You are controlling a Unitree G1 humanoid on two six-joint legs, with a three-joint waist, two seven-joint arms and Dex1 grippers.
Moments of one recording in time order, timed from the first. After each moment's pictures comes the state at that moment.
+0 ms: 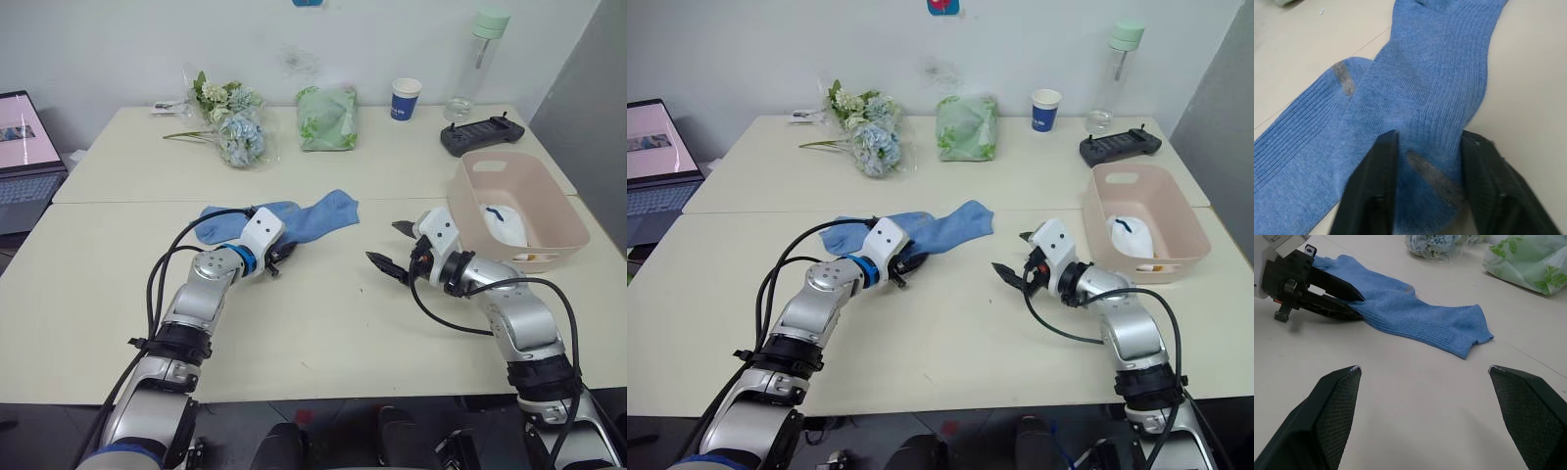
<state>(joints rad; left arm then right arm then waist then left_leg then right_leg) -0.58 0.43 -0.12 0.39 0.01 0.23 -0.60 -0.40 -0.41 0.08 -0.12 0.18 0.43 0.70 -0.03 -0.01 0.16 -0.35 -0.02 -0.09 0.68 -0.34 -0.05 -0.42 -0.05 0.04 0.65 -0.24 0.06</state>
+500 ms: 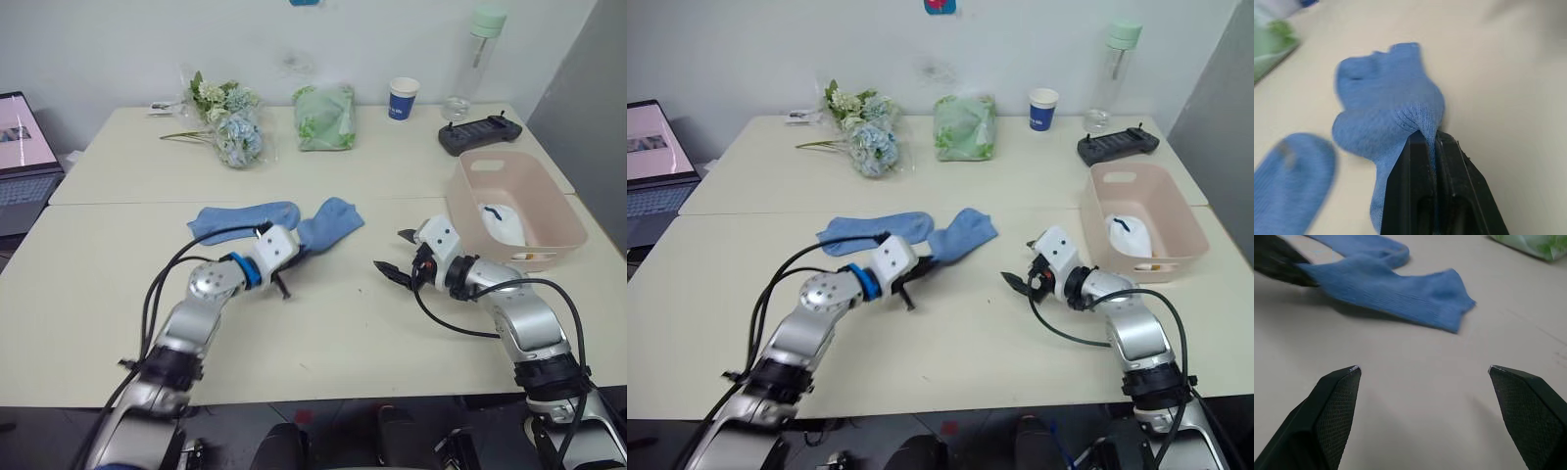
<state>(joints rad) -0.33 0.53 -0.17 0.08 -0.02 0.04 -0.82 -0.39 -0.47 0.11 -0.06 0.15 0.44 0.72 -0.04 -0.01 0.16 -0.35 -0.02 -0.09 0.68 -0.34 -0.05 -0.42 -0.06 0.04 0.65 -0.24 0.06</state>
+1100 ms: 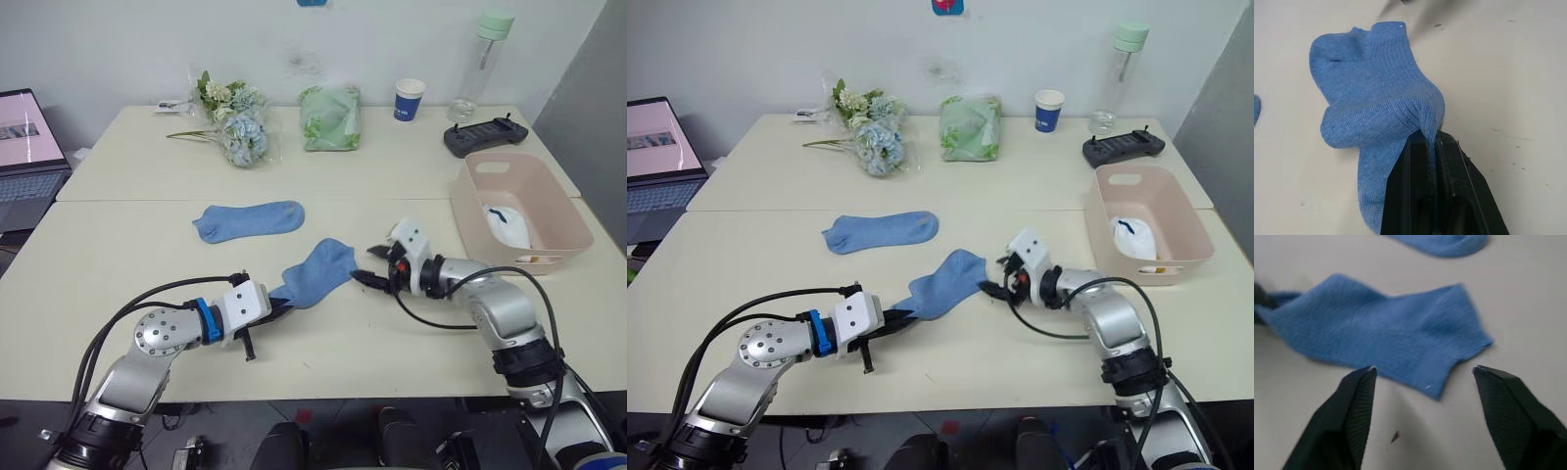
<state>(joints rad) -0.07 0.68 -0.10 -0.19 -0.10 0.06 -0.90 -0.49 -0.41 0.26 -0.03 0.22 0.67 0.78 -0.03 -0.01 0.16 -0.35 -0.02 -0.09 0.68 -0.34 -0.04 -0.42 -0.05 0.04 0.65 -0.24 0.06</state>
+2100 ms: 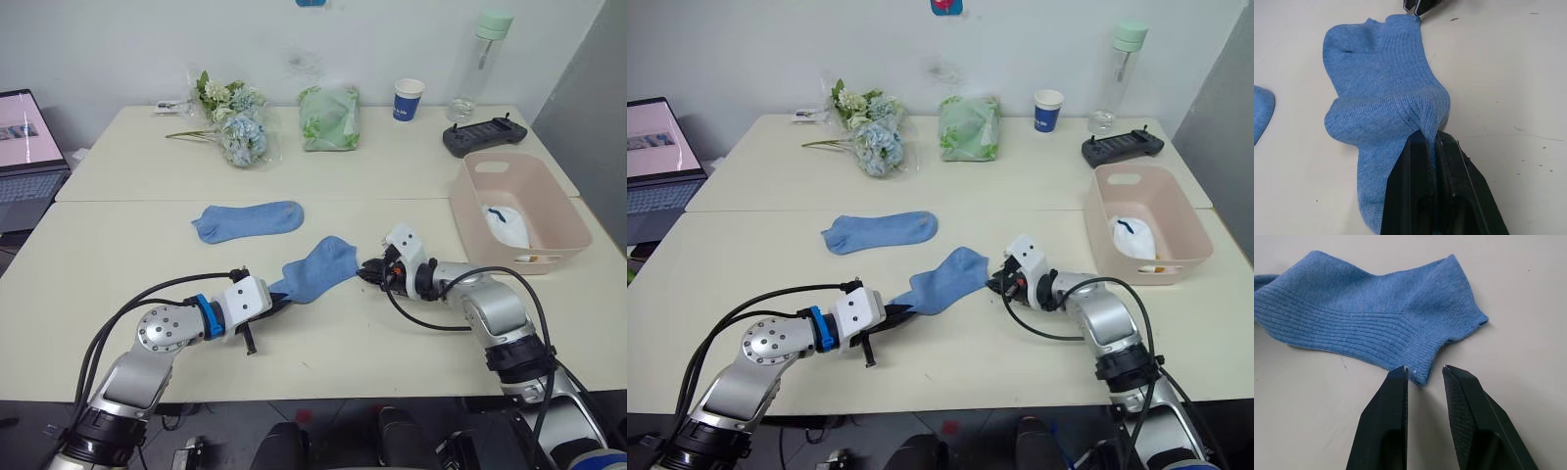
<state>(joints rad) -0.10 0.68 -0.10 -0.16 -0.08 0.06 -0.88 -0.51 -0.37 0.22 0.02 0.22 0.71 0.73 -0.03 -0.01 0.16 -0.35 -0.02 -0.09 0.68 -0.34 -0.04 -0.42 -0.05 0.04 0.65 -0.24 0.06</state>
